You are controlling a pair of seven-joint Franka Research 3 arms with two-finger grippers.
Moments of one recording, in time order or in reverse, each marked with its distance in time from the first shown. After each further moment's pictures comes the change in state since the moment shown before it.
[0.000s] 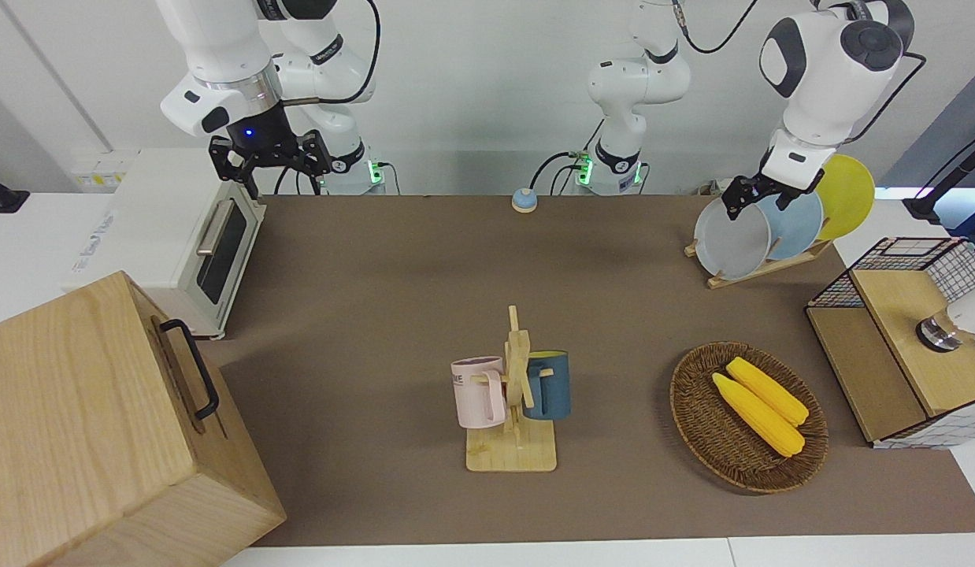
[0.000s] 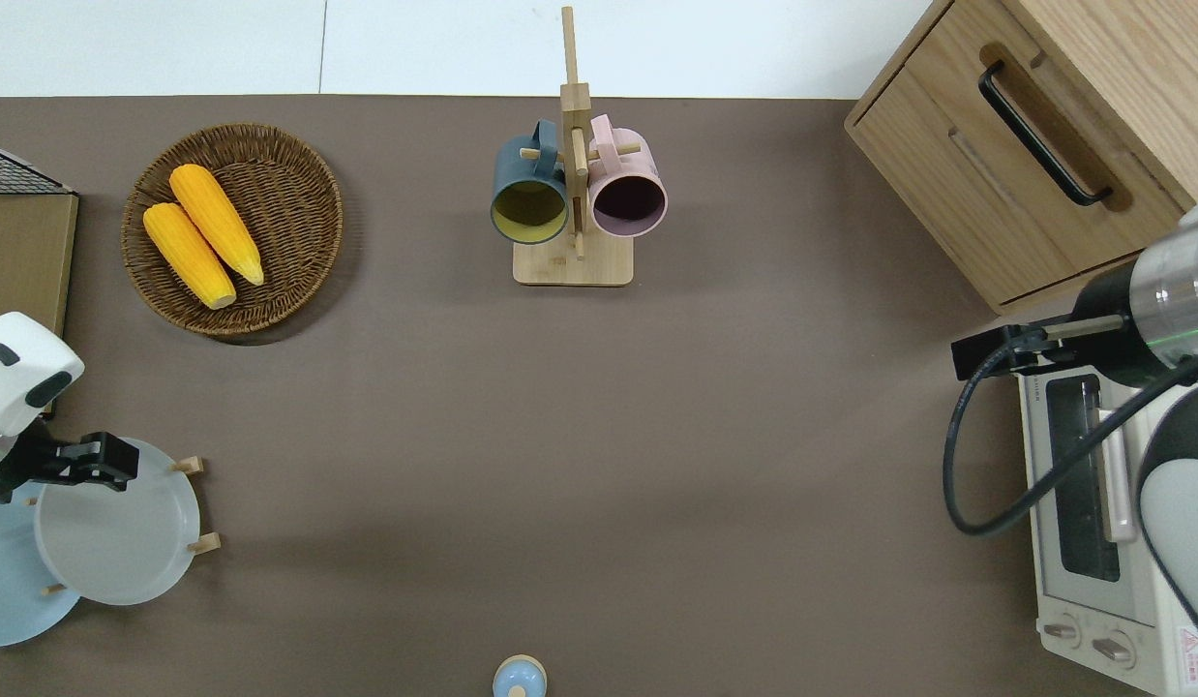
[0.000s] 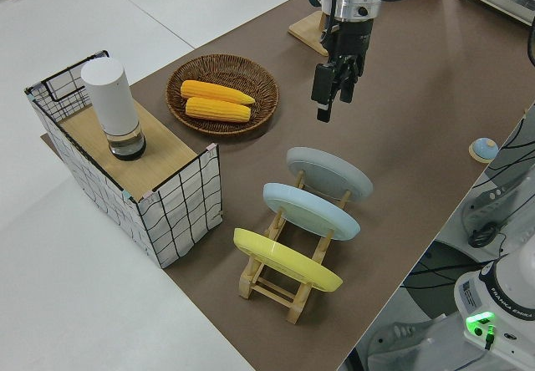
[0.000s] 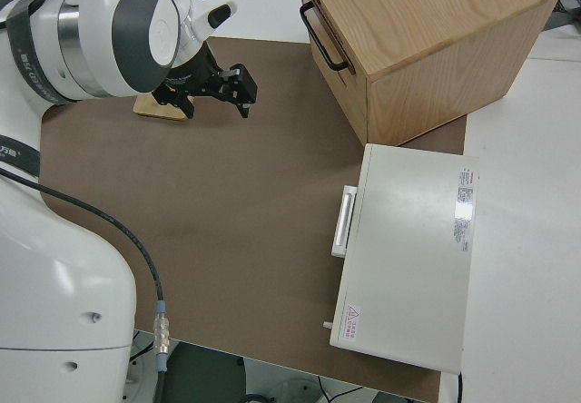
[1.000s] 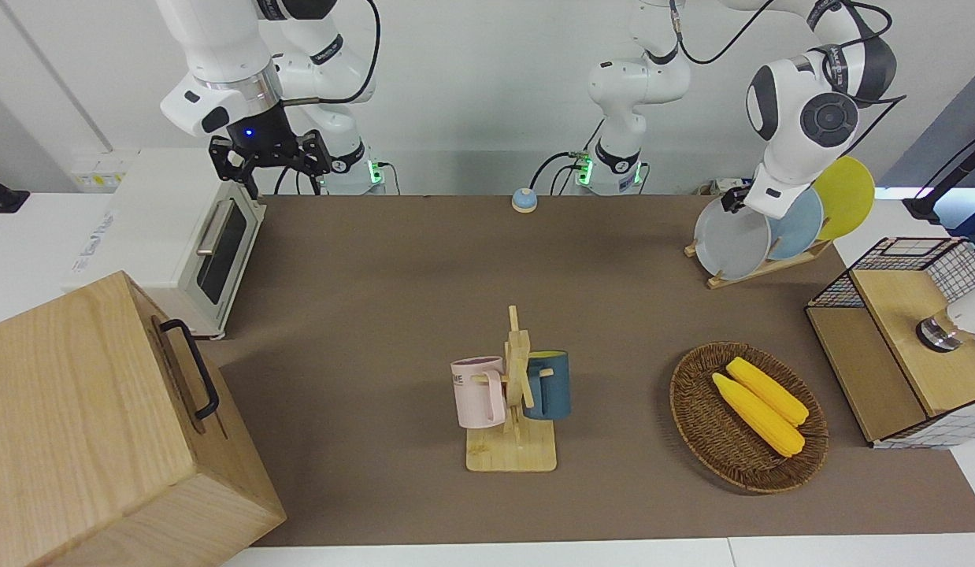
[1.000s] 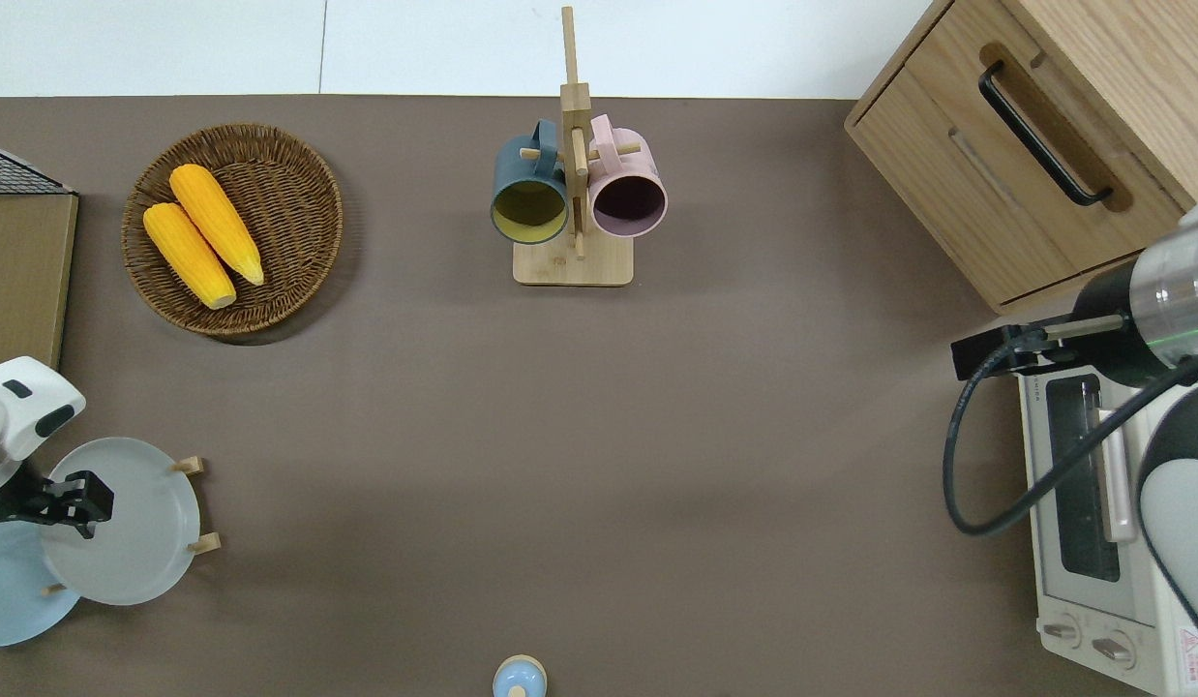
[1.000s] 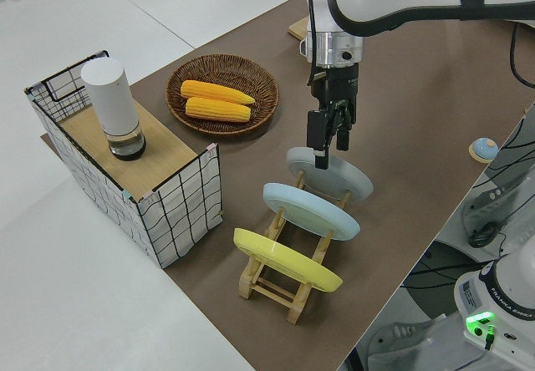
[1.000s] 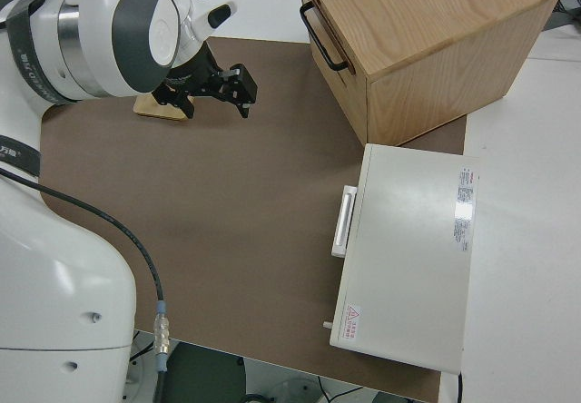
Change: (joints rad) left arm 0.026 0.052 0.041 -0.076 0.126 -0.034 -0.015; right arm 0.000 0.000 0.000 0.000 0.000 0.000 0.000
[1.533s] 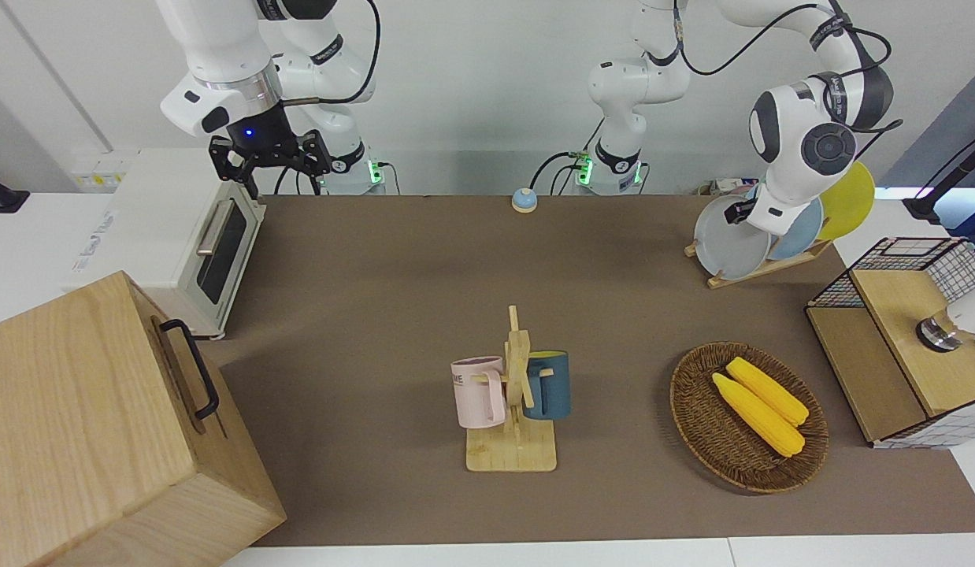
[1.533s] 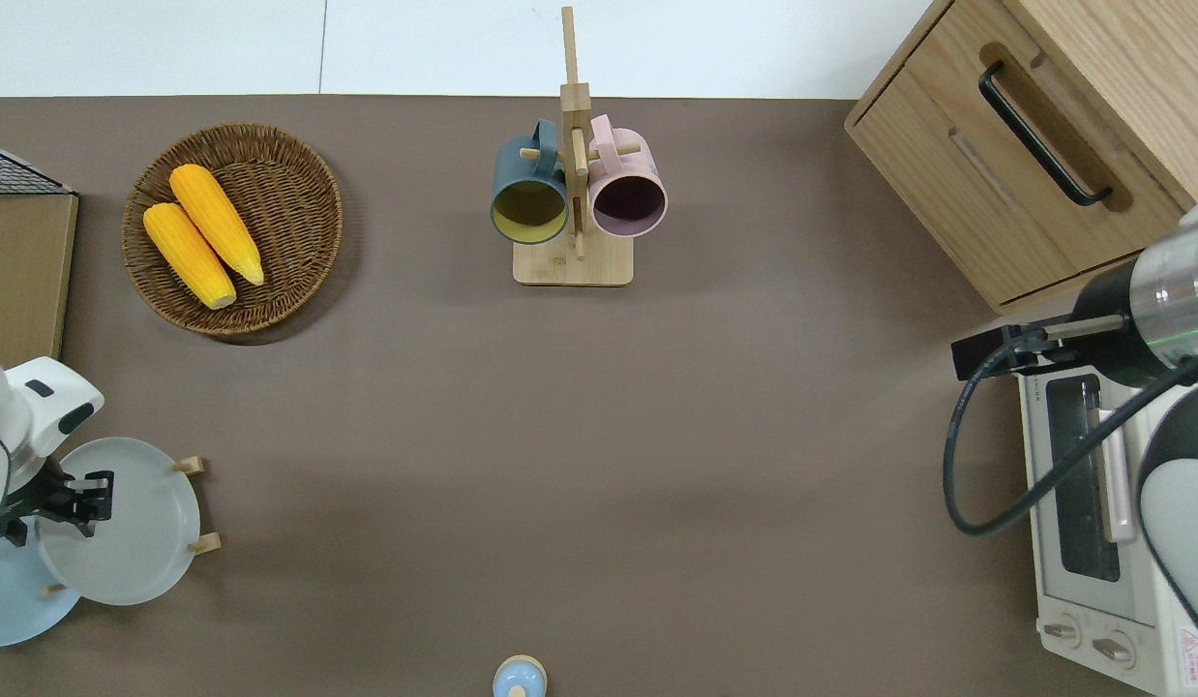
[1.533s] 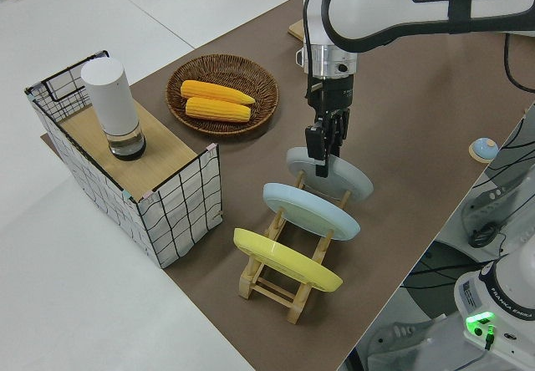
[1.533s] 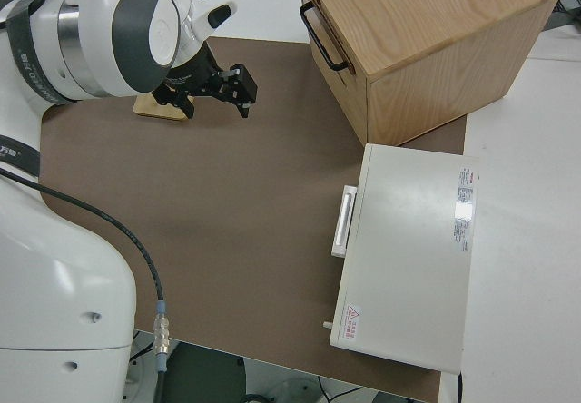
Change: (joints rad) left arm 0.000 0.012 0.000 -0.037 0.000 0.062 -0.046; right arm 0.000 0.000 0.000 0.000 0.000 0.000 0.000
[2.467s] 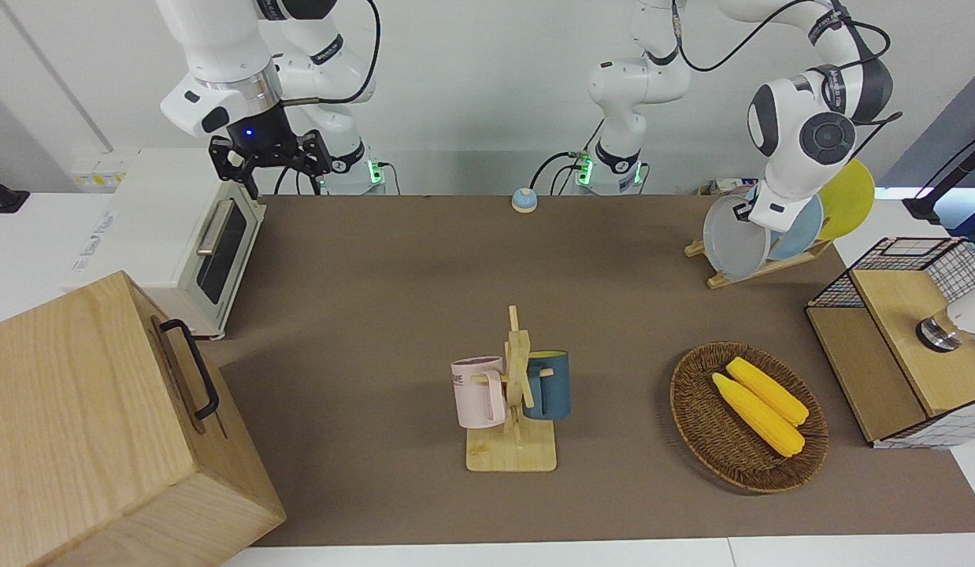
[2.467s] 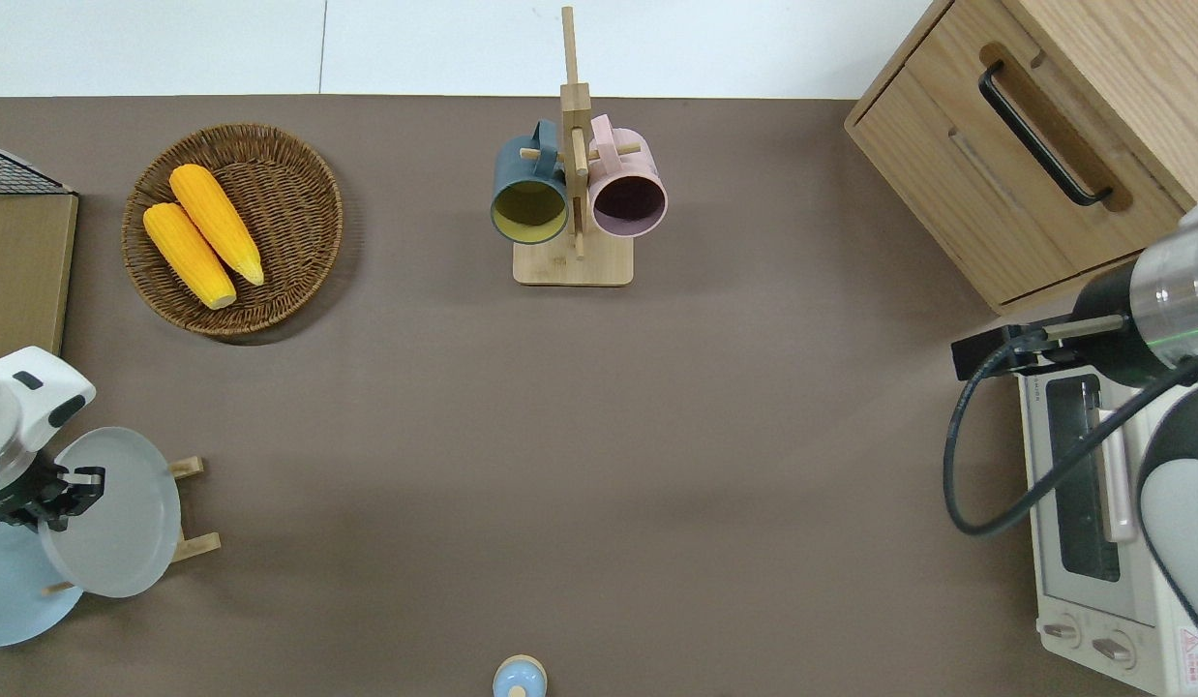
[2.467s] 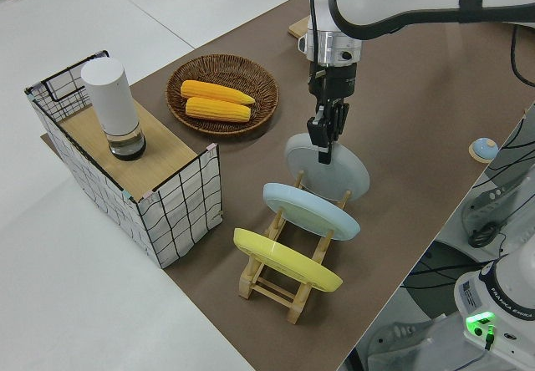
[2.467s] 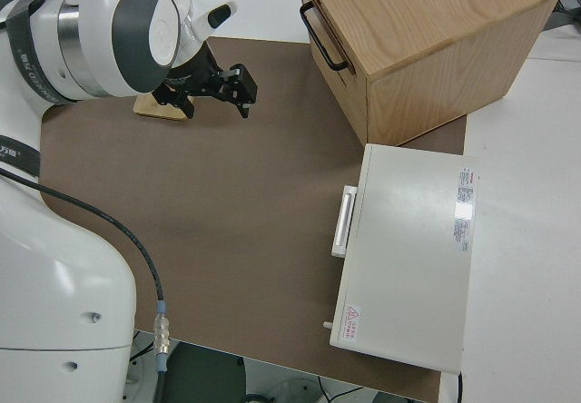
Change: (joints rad) left arm -0.005 -0.020 -0.011 0.023 -0.003 0.002 -0.005; right arm 0.000 0.000 0.000 0.000 0.000 0.000 0.000
